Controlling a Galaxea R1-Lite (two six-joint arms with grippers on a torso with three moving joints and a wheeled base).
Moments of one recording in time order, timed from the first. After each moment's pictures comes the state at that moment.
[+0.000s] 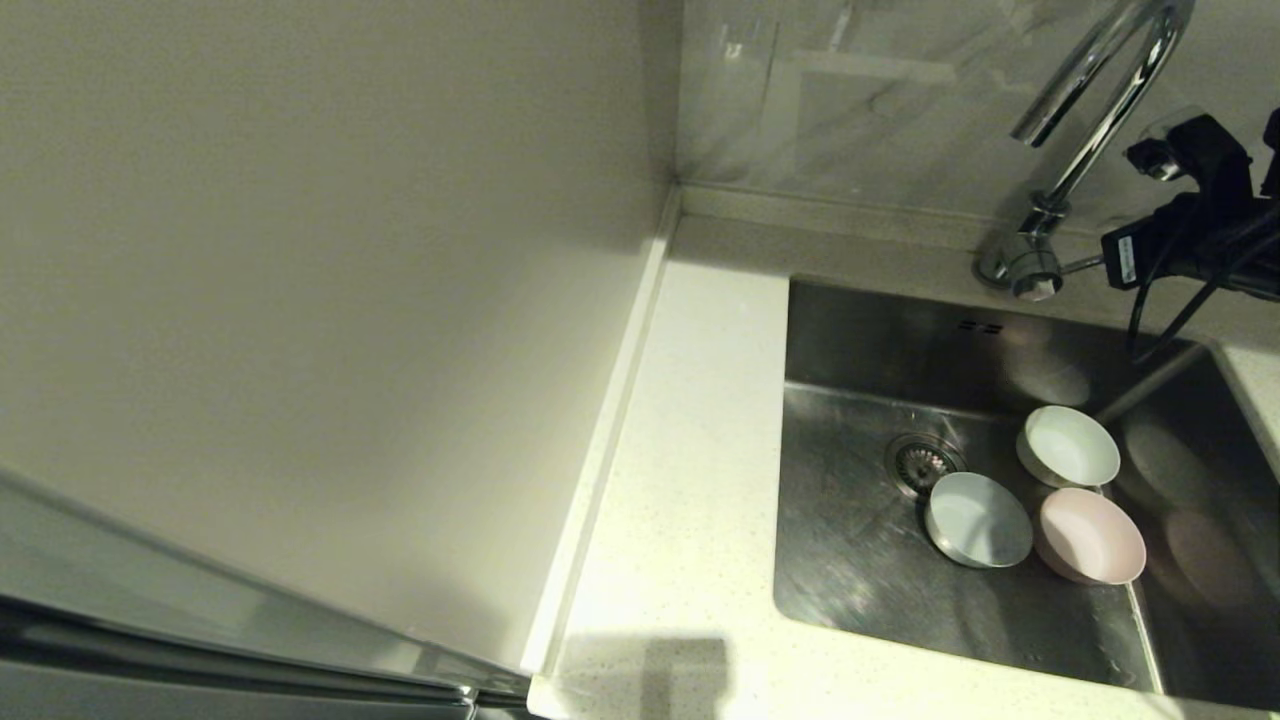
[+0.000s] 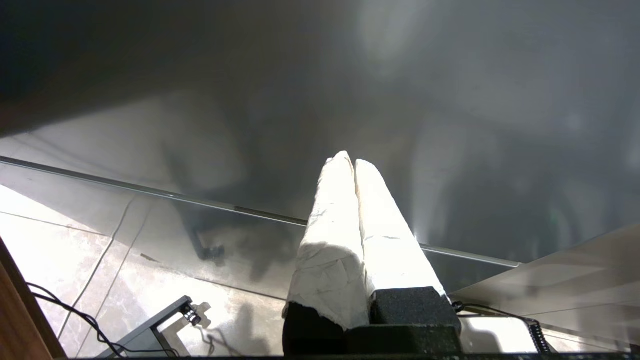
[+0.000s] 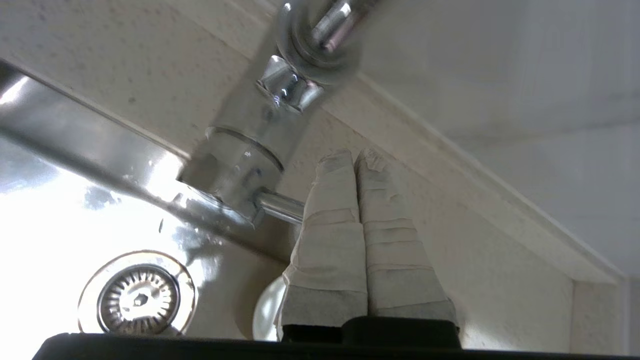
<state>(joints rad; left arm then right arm) 0.00 0.00 0.00 0.00 0.01 -0.02 -0.21 1.86 -1.54 -0.22 0.06 -0.47</state>
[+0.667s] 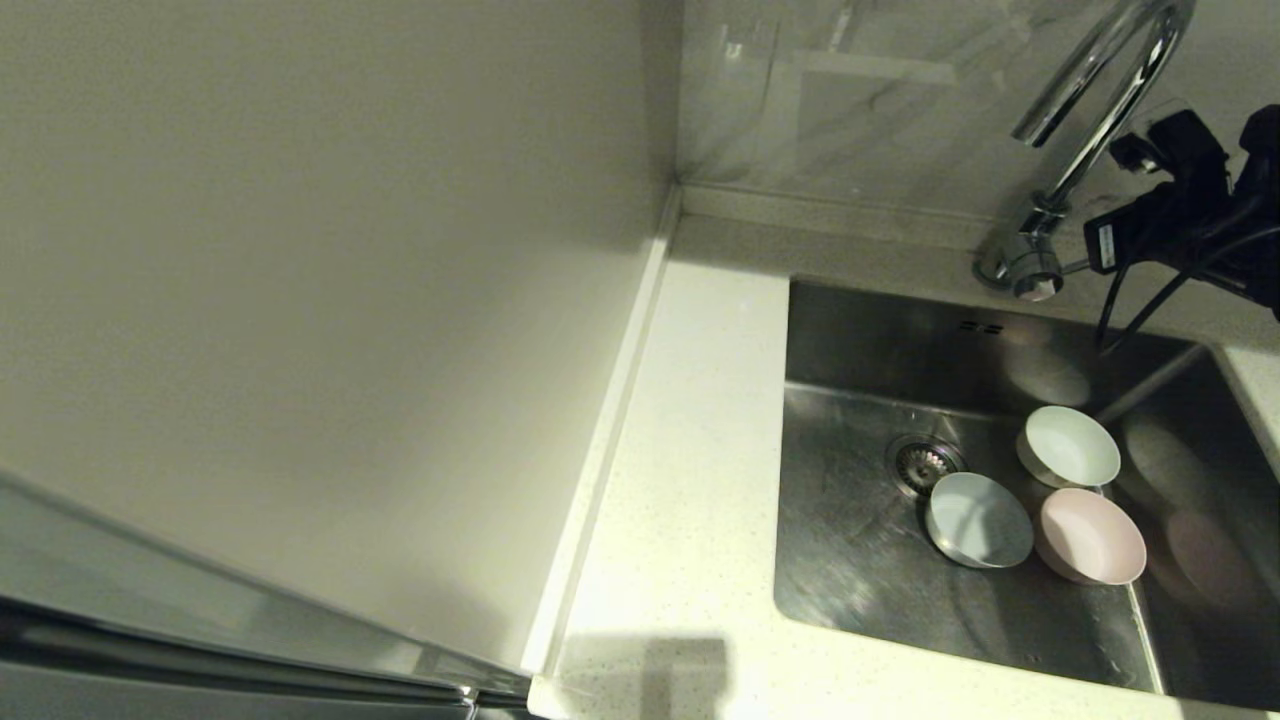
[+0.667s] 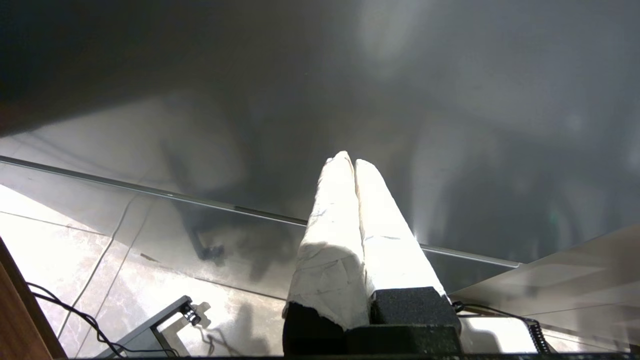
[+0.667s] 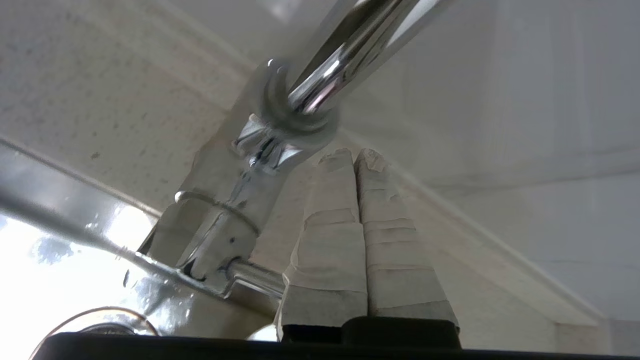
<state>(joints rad) 0.00 0.00 0.00 0.00 0.01 -0.02 -0.20 1.94 -1.57 -0.37 0.05 -0.50</state>
